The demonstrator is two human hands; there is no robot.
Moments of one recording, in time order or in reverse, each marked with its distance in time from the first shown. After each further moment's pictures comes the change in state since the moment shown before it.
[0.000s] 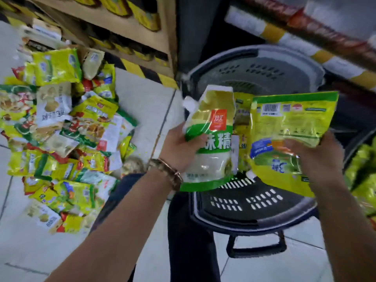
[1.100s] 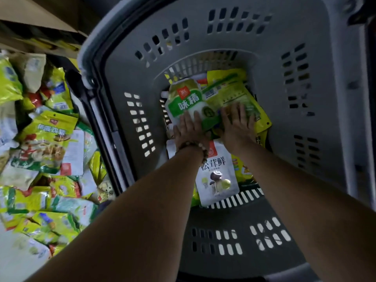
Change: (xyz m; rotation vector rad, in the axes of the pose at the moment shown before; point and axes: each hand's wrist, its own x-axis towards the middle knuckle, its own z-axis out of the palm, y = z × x) left_hand 0.201 -0.198 0.147 1.455 -0.149 -0.109; right_hand 0.182 0.132 0.227 -0.845 -0.434 -0.532
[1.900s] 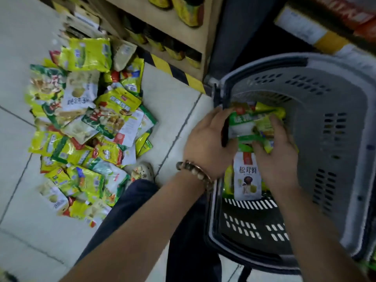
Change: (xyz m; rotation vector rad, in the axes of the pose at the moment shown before) left_hand -0.205 -0.115 -0.169 -0.738 0.473 0.209; right_hand -0.165 -0.136 -0.165 0.651 0.410 -0.034
